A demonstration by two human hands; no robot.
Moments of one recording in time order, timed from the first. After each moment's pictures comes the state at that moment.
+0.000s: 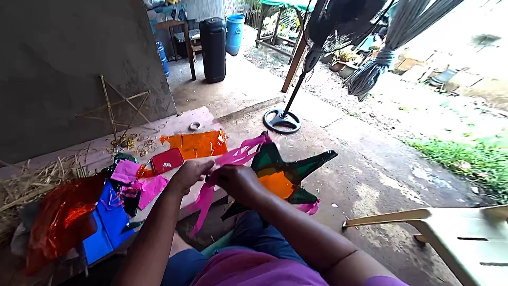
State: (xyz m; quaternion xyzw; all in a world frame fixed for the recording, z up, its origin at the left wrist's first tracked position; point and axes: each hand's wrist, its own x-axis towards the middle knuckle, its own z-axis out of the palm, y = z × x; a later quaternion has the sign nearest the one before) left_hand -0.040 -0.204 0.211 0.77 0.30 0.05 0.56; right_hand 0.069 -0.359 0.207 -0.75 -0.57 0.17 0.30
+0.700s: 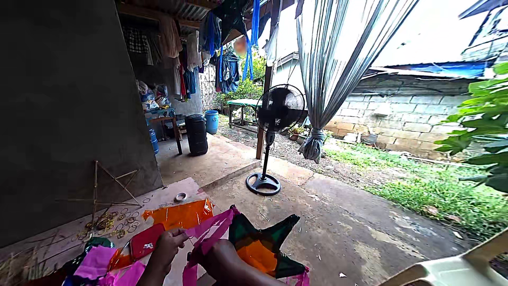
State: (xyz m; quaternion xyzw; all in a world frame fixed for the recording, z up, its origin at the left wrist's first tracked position) left_hand -0.034 -0.198 0.215 0.73 0.33 0.20 0.57; right_hand 0.065 -0.354 0.206 -0.75 -0.57 0.15 0.28
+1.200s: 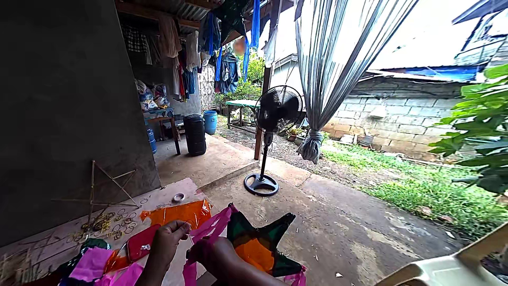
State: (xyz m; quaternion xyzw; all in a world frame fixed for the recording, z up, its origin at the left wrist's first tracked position) left_hand -0.031 -0.210 0.235 0.73 0.27 0.29 0.55; right_hand 0.074 -0.348 0.198 -0.74 -0.57 0.14 0.31
